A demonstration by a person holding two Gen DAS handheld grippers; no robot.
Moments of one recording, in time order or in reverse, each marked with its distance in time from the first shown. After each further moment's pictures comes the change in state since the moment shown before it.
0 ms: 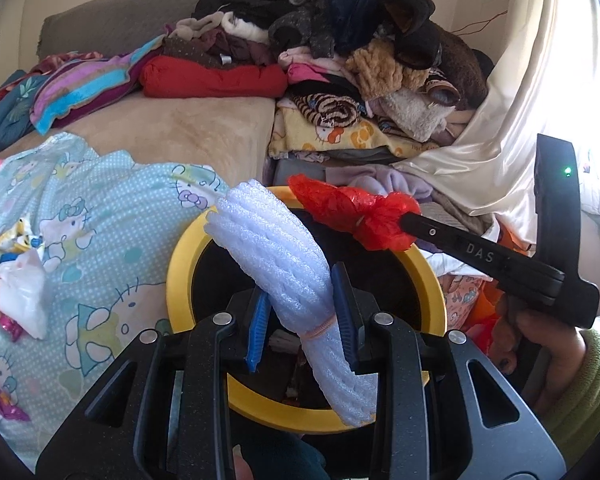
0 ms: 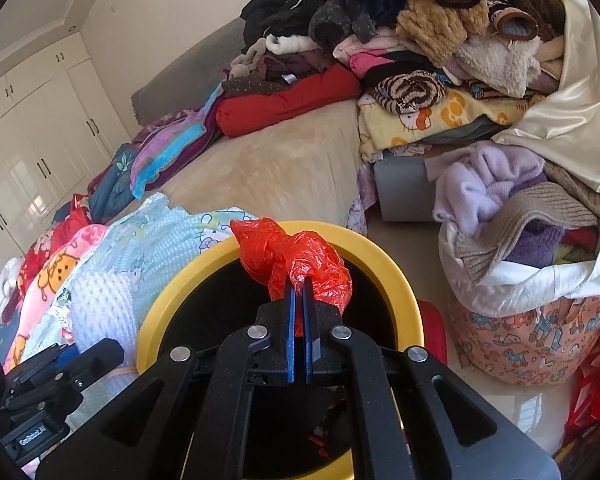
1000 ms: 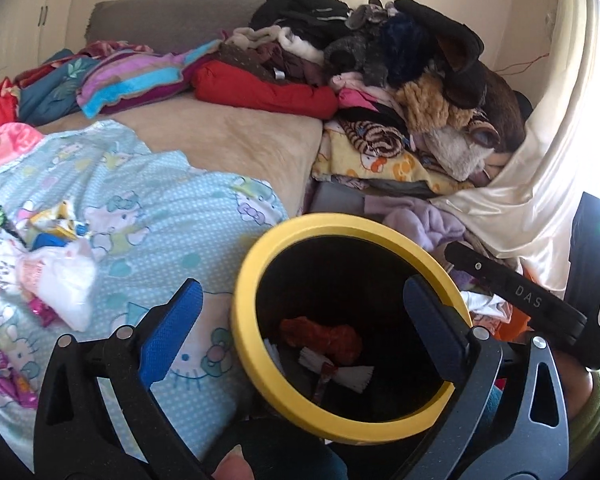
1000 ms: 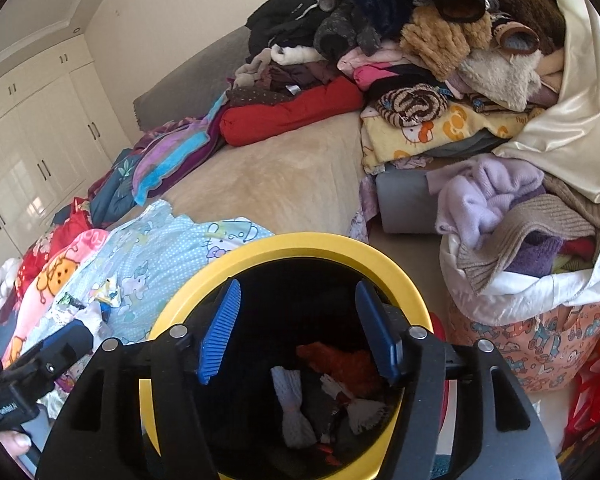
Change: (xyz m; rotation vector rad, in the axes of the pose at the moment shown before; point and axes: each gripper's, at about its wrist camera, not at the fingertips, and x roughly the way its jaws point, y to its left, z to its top) left arm -0.022 0.044 0.006 -0.135 -0.084 0.101; right arm -0.008 0.017 0.002 -0.025 -0.046 -0.007
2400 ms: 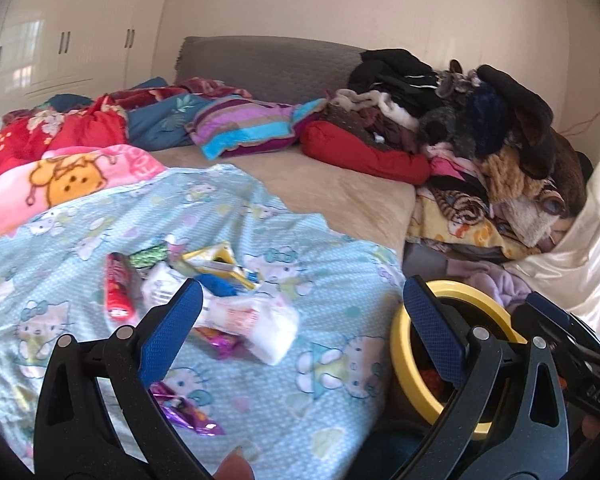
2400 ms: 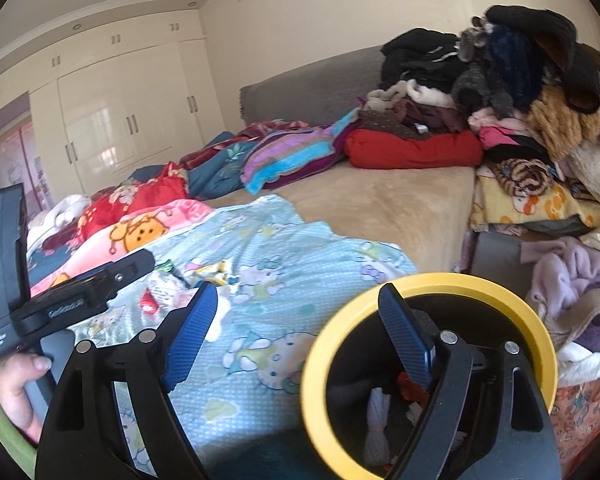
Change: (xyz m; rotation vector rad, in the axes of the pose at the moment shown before) left arm -0.097 0.107 0.018 -0.114 -0.185 0.273; right arm -0.030 0.159 -0.014 -0.297 -0.070 0.252
